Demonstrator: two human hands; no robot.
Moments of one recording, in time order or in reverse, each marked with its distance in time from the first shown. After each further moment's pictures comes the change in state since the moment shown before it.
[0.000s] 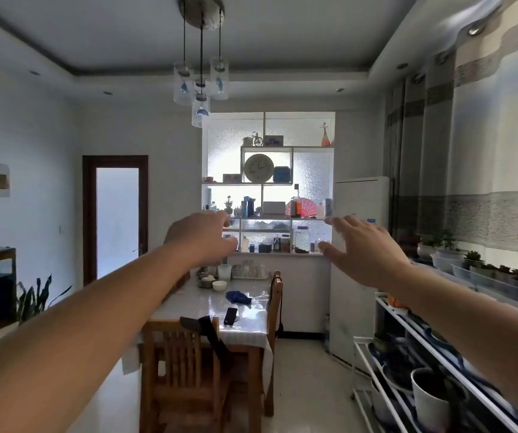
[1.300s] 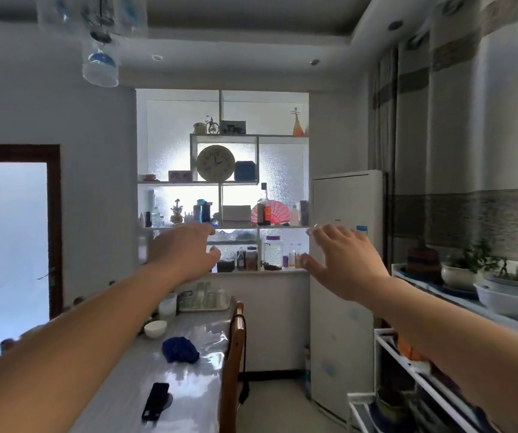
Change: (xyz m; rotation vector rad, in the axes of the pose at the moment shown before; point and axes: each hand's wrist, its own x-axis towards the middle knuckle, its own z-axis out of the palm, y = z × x) left_hand 0.459 -0.038 0.401 0.045 0.093 0.061; right_hand 0.358 0.271 0.362 -0.191 0.037 0.025
